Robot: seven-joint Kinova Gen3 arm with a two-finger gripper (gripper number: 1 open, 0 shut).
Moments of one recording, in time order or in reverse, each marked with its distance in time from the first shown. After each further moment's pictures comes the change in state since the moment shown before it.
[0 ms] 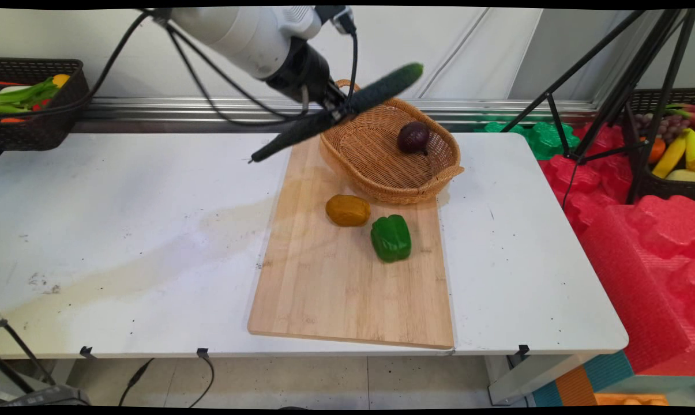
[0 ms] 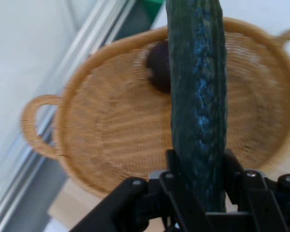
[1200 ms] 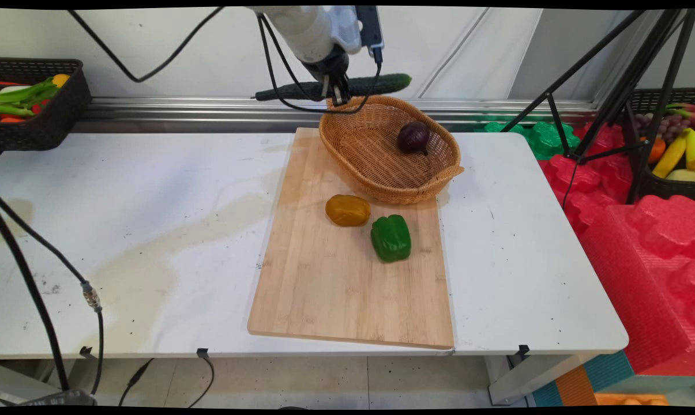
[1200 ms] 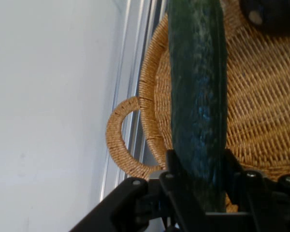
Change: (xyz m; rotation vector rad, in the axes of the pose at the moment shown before) arm 0.039 -0.061 0.127 0.144 -0.211 0.415
